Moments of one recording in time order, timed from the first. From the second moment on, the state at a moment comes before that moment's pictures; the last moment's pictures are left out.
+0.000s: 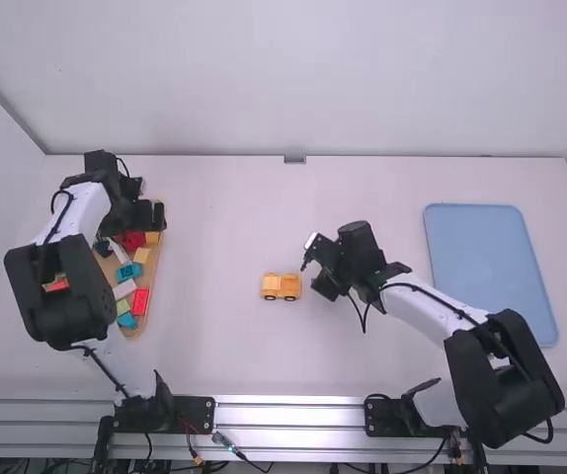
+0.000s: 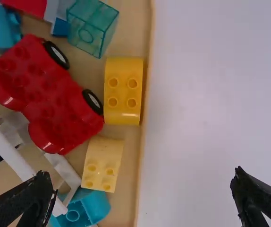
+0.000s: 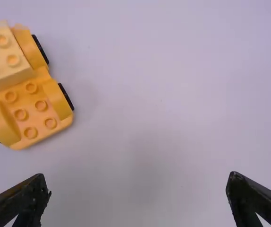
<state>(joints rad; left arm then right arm) 0.35 1.88 1.44 -0.83 0.11 0.14 0.46 1.49 0.69 -0.11 -0.15 -0.63</state>
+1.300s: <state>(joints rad) 0.42 1.92 1.41 -0.90 0.09 0.41 0.46 1.48 0.69 -0.09 -0.15 -0.61</state>
